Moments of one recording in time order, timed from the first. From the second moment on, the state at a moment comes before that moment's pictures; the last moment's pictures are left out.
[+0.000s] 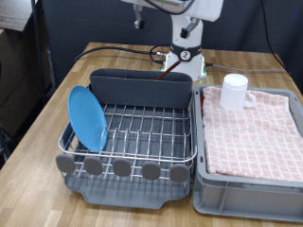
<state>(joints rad) 0.26 -0.18 -0.28 -2.17 -0.36 2.12 0.74</state>
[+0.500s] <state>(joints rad) 0.30 -0.20 -0.28 -2.16 -0.17 2.08 0.63</state>
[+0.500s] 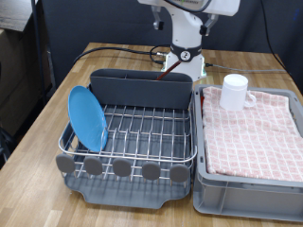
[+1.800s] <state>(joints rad) 0.46 -0.34 -0.09 -2.23 -0.03 1.89 0.52</state>
